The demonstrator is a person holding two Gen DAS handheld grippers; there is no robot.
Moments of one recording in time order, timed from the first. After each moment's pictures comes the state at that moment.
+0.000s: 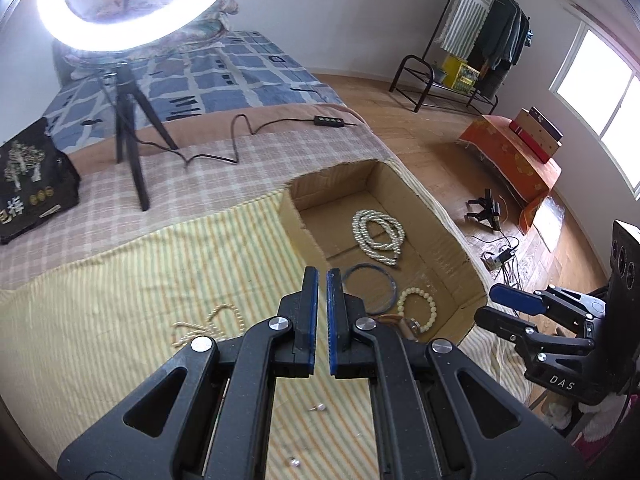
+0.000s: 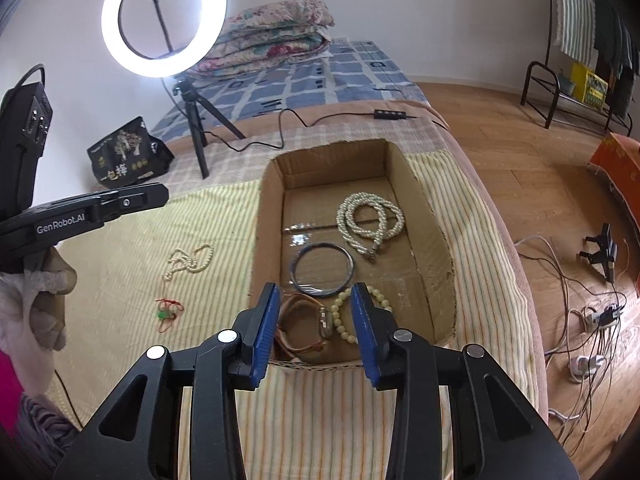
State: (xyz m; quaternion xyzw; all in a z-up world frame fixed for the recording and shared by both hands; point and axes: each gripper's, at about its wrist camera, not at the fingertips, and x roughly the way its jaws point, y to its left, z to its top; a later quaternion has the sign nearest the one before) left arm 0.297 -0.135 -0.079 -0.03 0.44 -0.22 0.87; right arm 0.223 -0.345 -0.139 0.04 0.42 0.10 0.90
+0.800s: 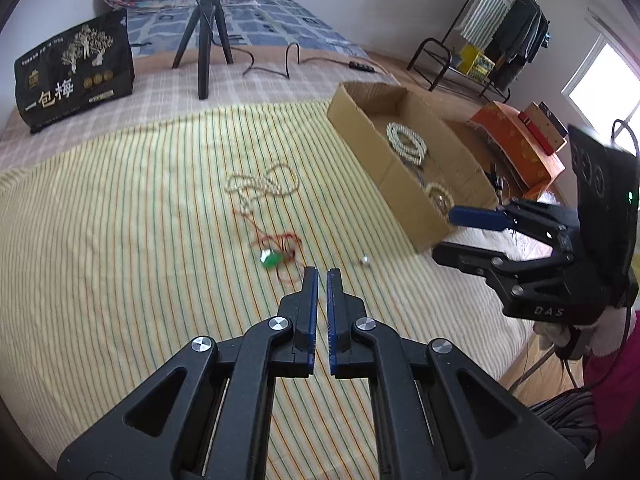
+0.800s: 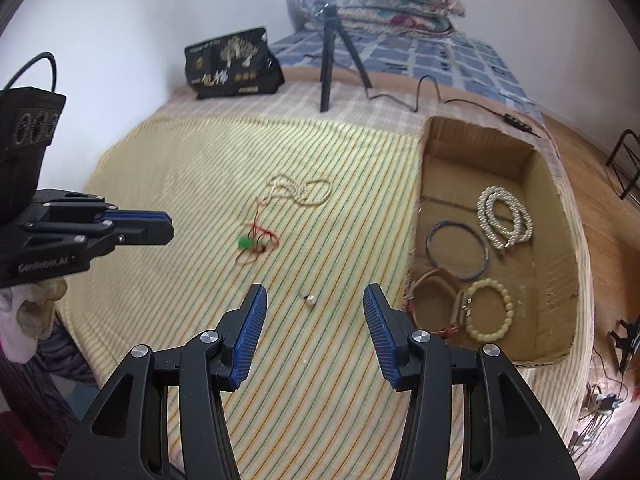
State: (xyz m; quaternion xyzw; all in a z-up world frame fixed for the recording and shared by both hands) left arm 0.190 -0.054 -0.137 -0.06 0.50 -0.21 0.84; right arm 0.204 -0.245 -0.178 -0.08 0.46 0.26 0.85
